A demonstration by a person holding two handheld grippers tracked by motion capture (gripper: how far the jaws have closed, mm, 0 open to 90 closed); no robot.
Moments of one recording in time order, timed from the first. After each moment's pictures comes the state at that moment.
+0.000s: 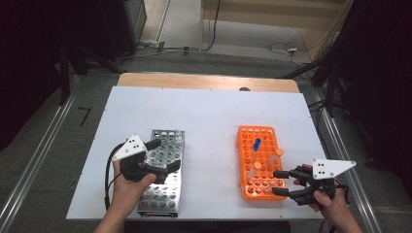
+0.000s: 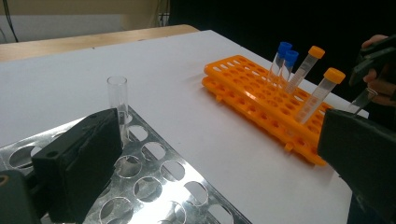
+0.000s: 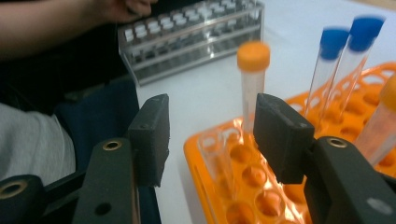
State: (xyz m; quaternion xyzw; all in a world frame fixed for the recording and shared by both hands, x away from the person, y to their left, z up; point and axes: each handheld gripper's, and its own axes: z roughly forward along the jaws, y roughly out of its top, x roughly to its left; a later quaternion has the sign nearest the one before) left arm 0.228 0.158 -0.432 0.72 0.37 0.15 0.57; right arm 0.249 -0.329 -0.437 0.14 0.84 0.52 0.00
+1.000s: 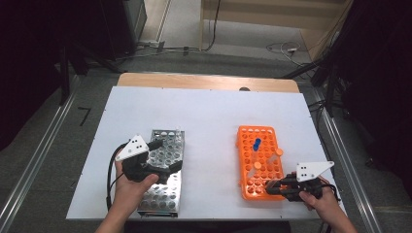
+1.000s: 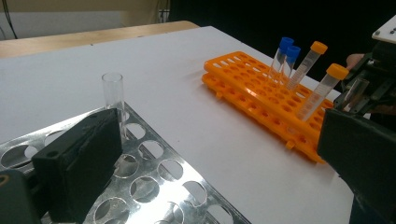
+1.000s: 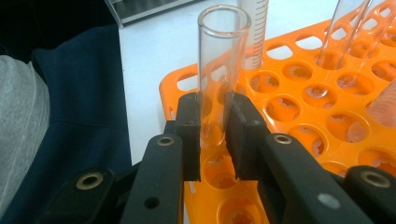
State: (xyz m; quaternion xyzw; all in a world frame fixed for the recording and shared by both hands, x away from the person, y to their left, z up) left arm 0.229 0.154 -0.434 0.72 0.37 0.15 0.56; right arm 0.264 -0.322 -0.475 0.12 0.88 0.45 -0.01
